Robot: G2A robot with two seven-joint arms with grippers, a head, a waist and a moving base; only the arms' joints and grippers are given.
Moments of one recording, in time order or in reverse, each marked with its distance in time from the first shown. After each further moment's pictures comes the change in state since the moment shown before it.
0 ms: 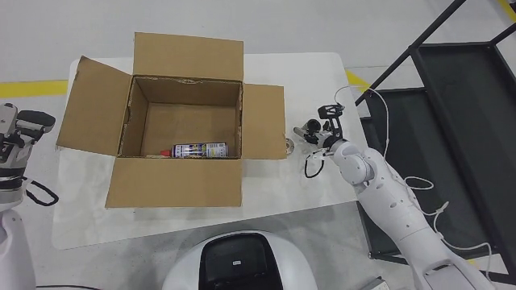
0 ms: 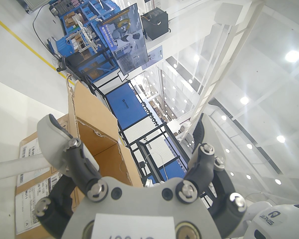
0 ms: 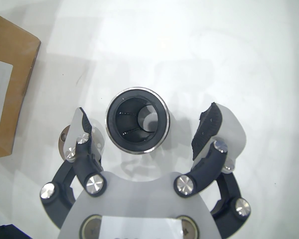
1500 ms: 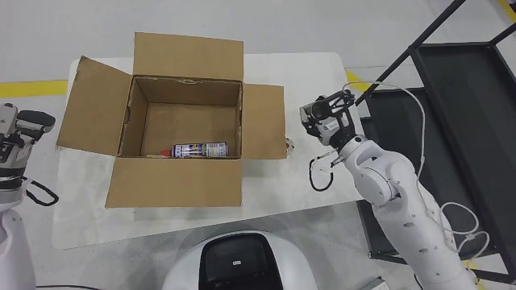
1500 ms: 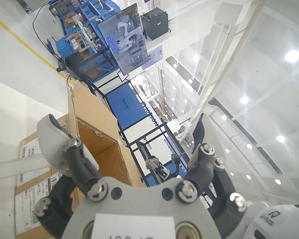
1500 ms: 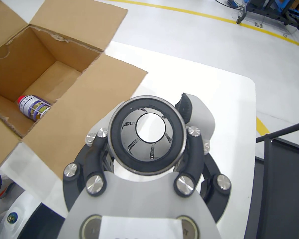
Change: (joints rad) left arm 0.000 0.000 0.000 0.000 0.000 0.000 0.000; right arm -0.259 0.033 0.203 -0.740 -0.268 -0.003 0.169
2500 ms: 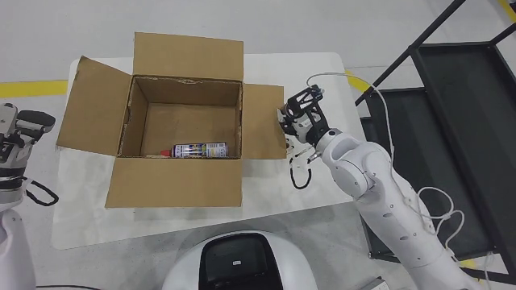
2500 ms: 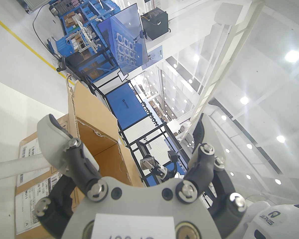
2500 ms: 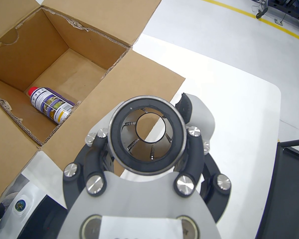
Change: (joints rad) left arm 0.000 0.000 0.000 0.000 0.000 0.000 0.000; right arm 0.161 -0.028 -0.156 0.058 -0.019 0.048 0.098
